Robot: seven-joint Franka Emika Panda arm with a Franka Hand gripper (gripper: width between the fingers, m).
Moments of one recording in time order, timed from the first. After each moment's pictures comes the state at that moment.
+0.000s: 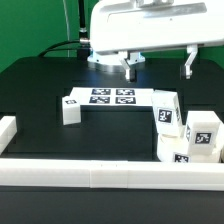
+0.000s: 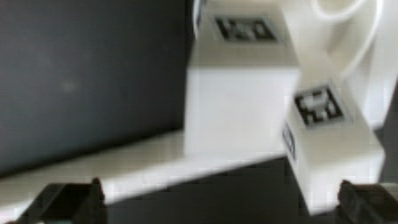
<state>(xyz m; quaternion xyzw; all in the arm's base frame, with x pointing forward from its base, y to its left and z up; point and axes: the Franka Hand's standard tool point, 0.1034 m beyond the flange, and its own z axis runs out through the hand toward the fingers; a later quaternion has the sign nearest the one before) 0.575 0.032 0.110 -0.98 0.13 -0.14 0.05</state>
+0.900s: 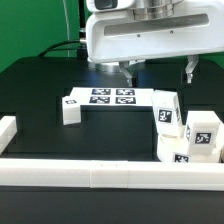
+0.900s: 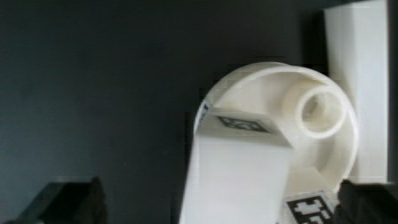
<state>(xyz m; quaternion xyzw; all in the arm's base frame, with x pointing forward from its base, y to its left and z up) 0.575 0.033 0.110 -1.00 0.03 0.02 0.05</state>
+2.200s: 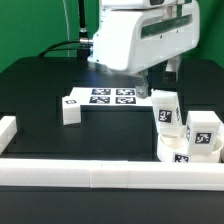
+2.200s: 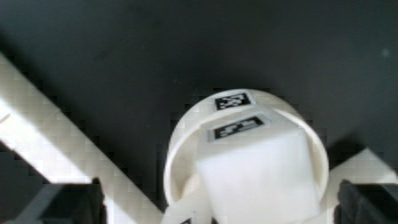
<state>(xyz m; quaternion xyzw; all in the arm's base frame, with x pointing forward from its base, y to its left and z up) 0.586 0.027 0.106 -0.88 -0.47 -0.02 0.01</state>
